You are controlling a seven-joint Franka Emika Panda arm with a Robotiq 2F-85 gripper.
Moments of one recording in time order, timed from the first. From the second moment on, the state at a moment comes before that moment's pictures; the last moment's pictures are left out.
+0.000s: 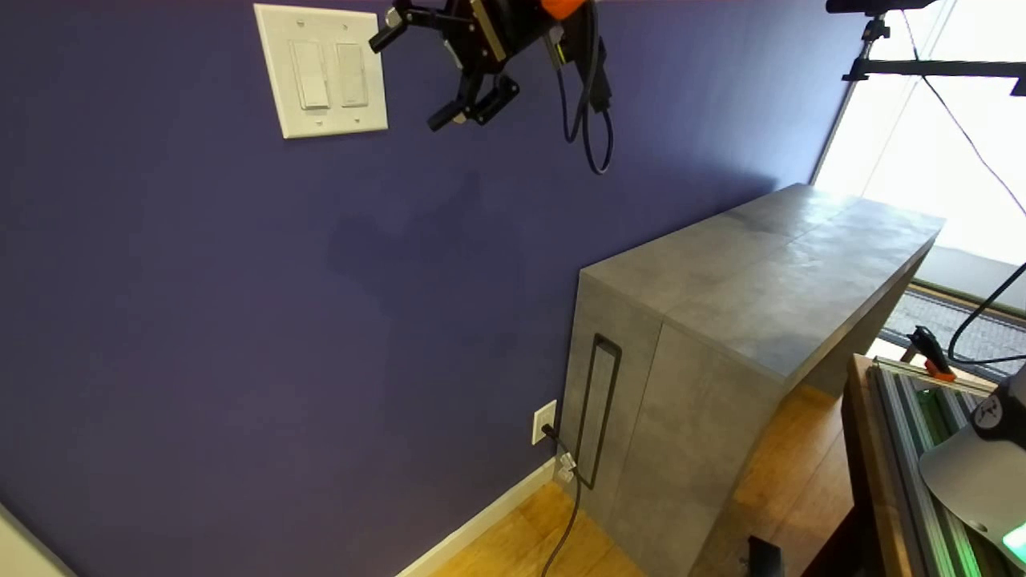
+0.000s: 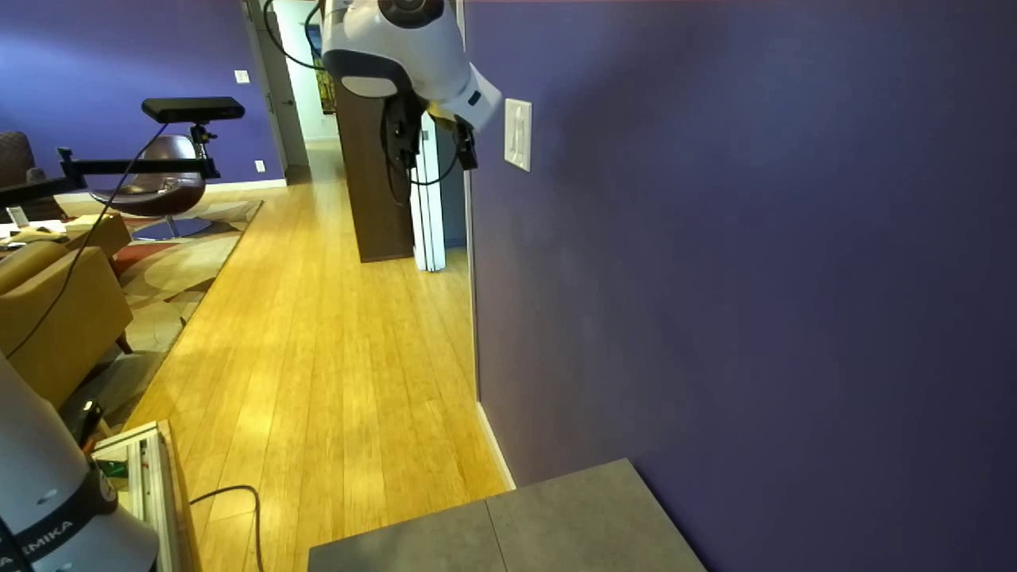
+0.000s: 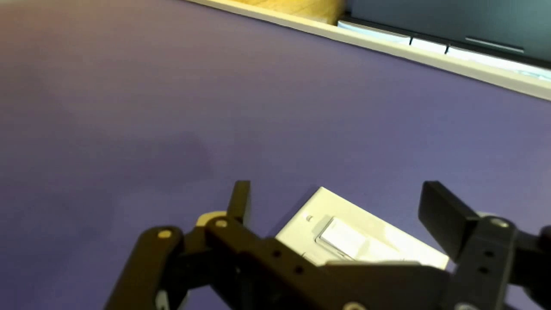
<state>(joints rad) 0.12 -0.01 0.08 -2.06 1.19 2.66 -0.20</state>
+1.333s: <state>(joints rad) -0.07 -0.27 0.03 -1.79 0.28 1.58 0.07</state>
